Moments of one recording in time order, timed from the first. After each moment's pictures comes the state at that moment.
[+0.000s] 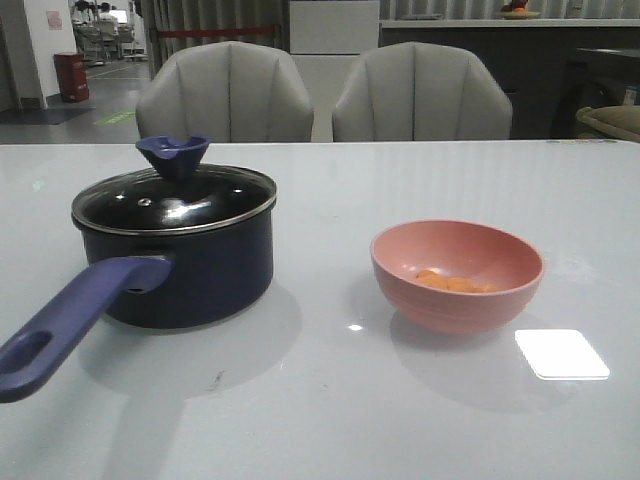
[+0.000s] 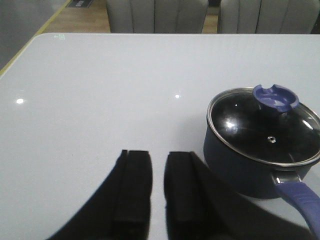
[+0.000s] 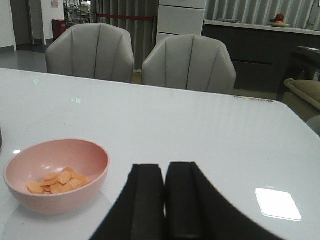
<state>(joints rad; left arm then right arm) -0.07 0.46 -0.44 0.01 0.38 -0.07 0.14 -0.01 0.03 -0.07 0.03 0.05</state>
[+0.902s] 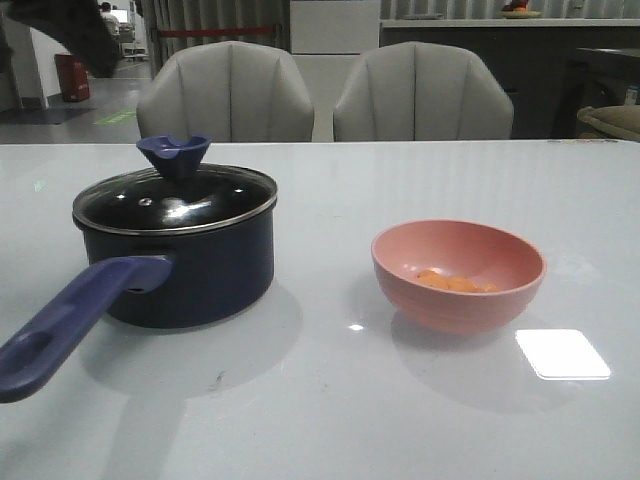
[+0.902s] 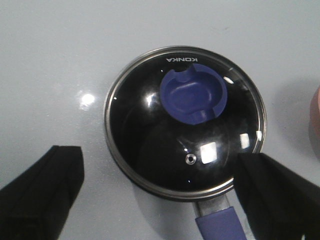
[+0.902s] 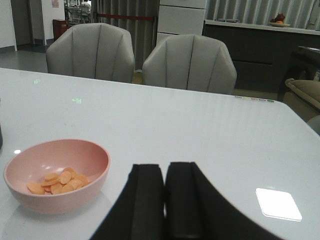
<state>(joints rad) -0.36 1.37 -1.11 -0.02 0.62 -0.07 0.14 -0.01 0.03 -0.07 0.03 0.05</state>
